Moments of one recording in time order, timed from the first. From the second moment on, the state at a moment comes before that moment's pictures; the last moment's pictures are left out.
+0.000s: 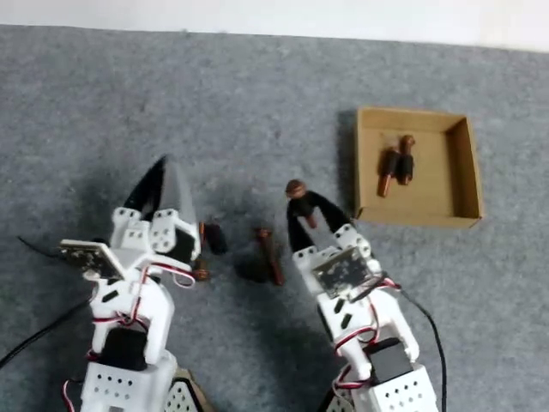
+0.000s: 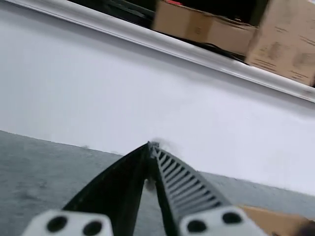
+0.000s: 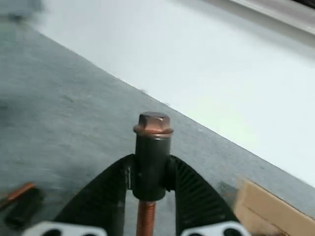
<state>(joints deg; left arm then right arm) 2.5 -103.2 95.9 5.0 22.2 -24.1 -104.1 95.6 17.6 21.5</state>
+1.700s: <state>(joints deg) -0.4 -103.2 96.0 16.9 6.5 12.1 13.0 29.5 3.8 -10.9</state>
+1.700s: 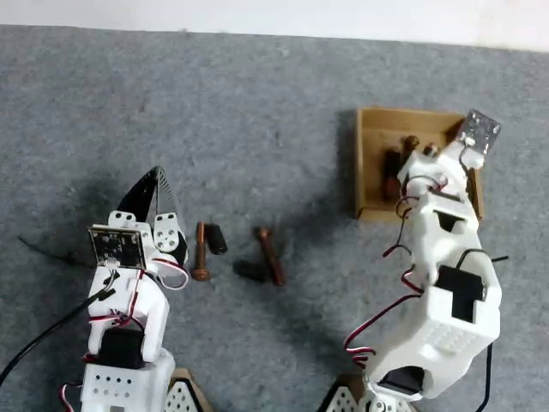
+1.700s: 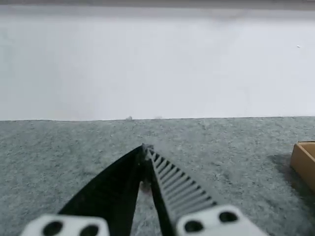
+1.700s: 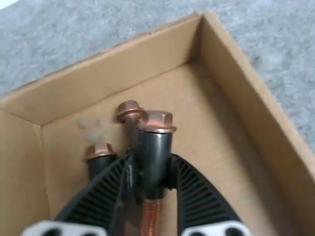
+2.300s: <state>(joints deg) -0.3 -103.2 96.0 16.9 6.5 9.4 7.3 31.6 4.7 -10.9</state>
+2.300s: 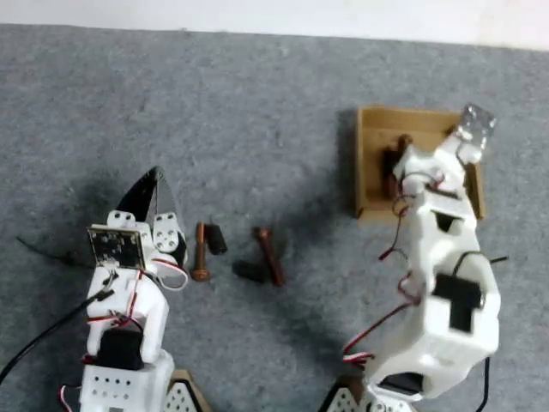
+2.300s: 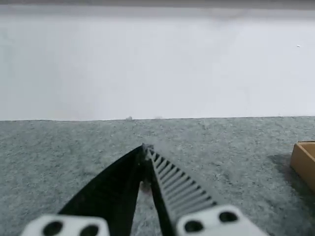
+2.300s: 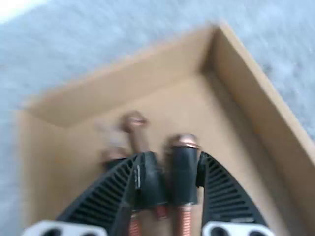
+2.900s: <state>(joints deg) -0.4 -103.2 96.0 16.9 6.5 -19.9 -44.0 71.1 5.1 -3.8</state>
